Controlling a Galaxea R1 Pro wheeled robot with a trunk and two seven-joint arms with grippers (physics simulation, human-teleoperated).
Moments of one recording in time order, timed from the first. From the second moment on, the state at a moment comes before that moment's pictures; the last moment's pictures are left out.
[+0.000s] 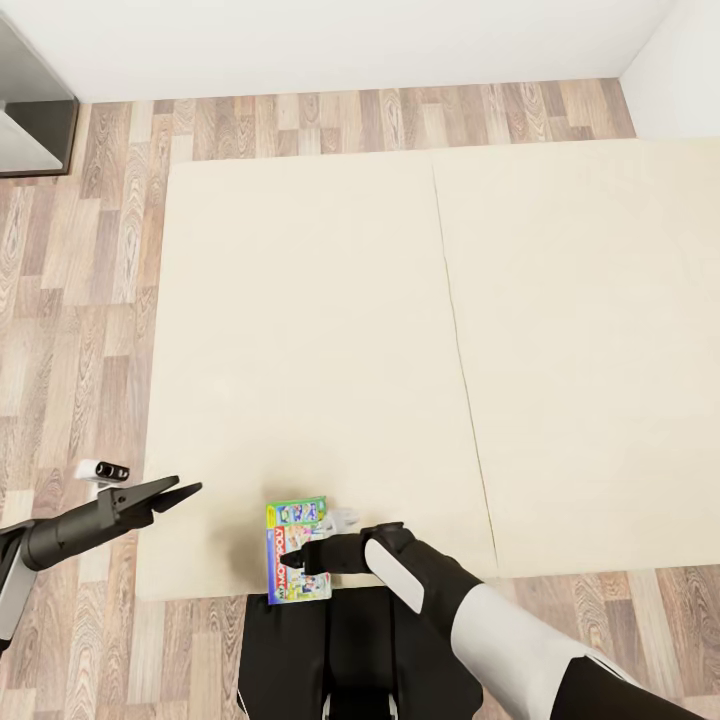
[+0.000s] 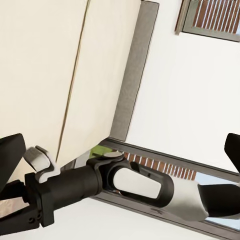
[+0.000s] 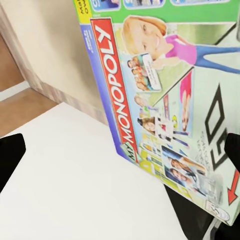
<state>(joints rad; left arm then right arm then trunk) -0.45 0.34 0.38 -1.22 0.34 1.02 -1.57 -0.80 0.17 0.84 -0.61 -0.89 0.51 0.15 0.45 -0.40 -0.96</state>
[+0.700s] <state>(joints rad) -0.45 0.34 0.38 -1.22 0.34 1.02 -1.57 -0.80 0.17 0.84 -0.61 -0.89 0.51 0.14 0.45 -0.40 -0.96</state>
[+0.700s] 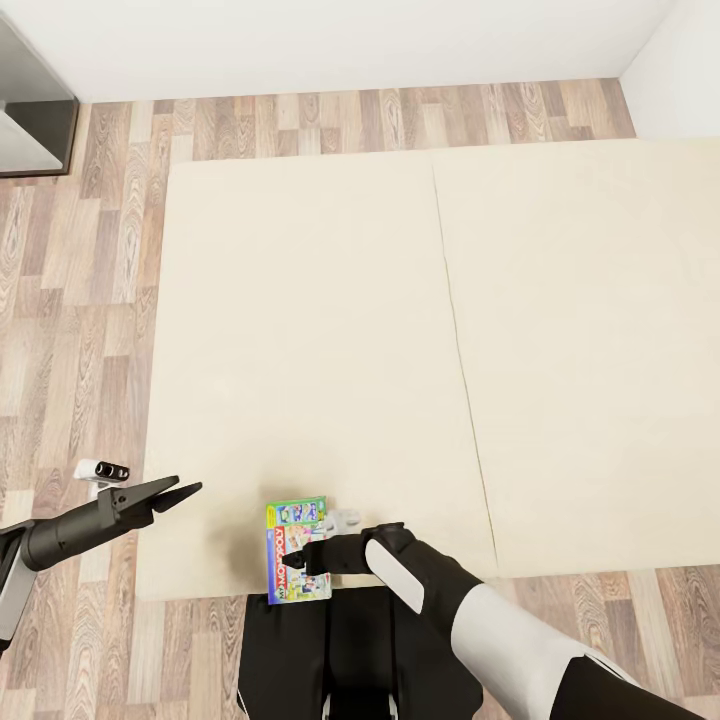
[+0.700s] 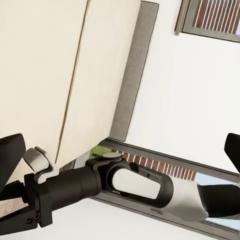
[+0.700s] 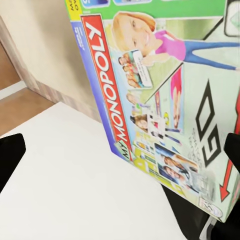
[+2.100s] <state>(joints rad) -0.45 0.34 0.38 -1.22 0.34 1.02 -1.57 -0.80 0.17 0.84 -0.54 -0.89 0.48 0.14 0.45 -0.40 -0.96</state>
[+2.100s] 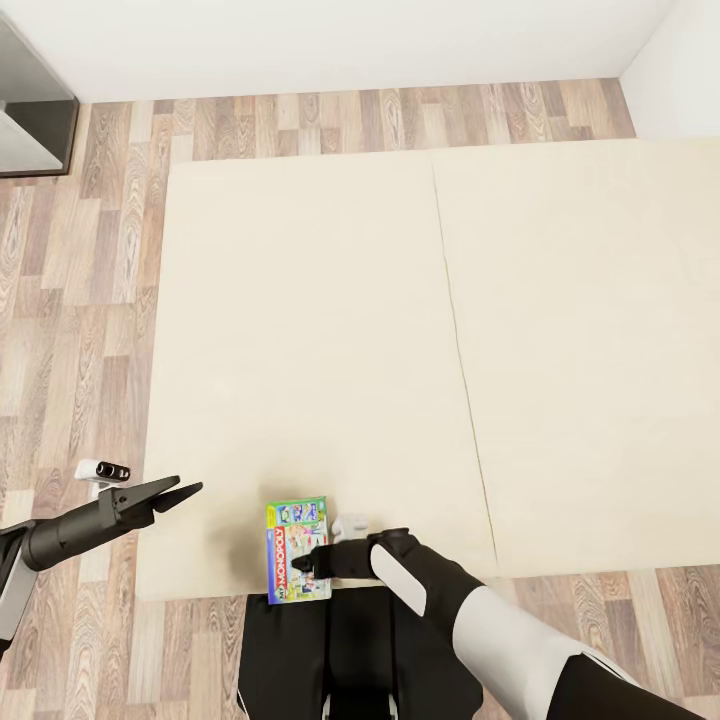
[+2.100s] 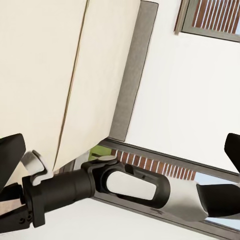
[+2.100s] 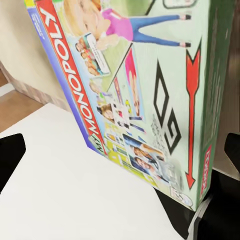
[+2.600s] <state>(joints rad) -0.45 0.34 0.37 -1.22 0.34 1.02 -1.57 -0.80 0.17 0.84 -0.54 -0.89 0.43 0.14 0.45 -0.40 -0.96</state>
